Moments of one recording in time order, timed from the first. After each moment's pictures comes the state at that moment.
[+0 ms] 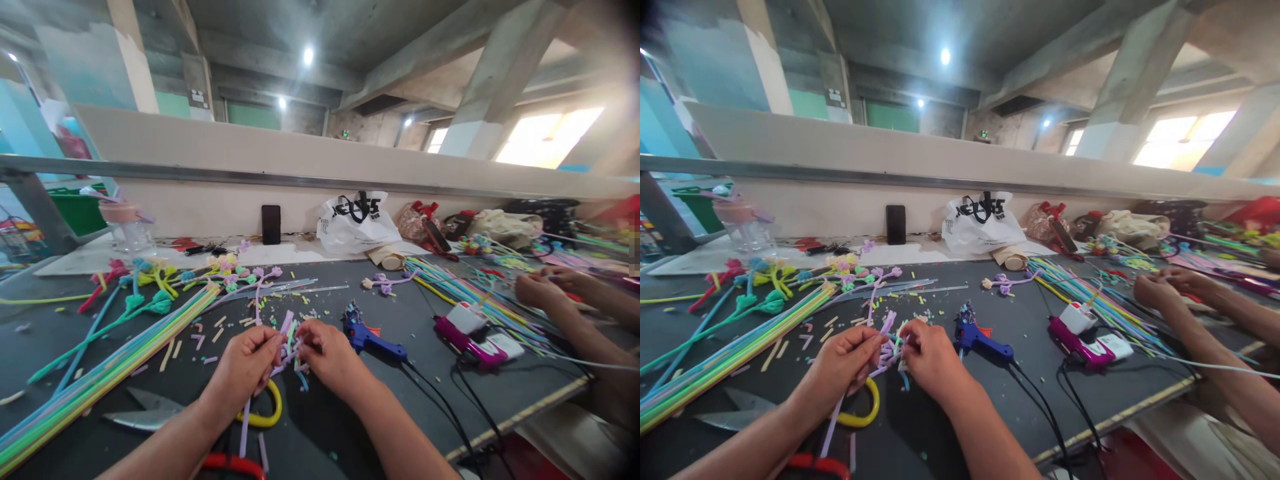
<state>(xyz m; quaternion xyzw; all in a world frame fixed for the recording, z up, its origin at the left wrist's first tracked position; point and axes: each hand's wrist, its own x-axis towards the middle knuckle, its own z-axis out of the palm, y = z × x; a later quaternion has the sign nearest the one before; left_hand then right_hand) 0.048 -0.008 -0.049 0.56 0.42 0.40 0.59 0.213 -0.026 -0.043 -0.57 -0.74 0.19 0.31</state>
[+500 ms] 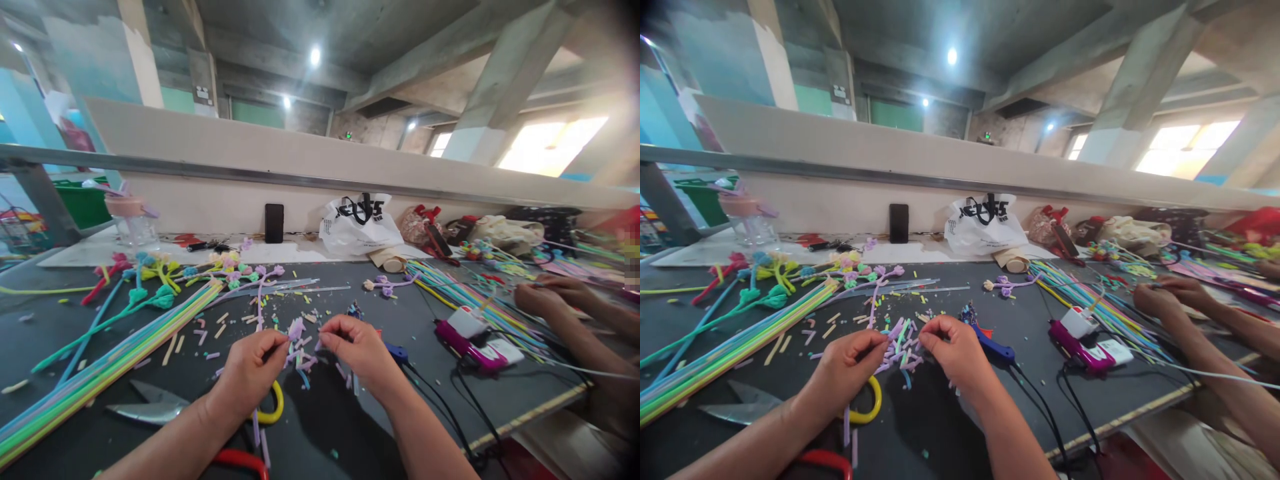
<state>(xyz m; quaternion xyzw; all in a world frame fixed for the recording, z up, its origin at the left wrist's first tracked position) 0.042 -0.012 -0.046 0.77 0.40 0.41 0.27 0.233 -0.039 -0.016 -0.57 -0.62 0.32 0.44</state>
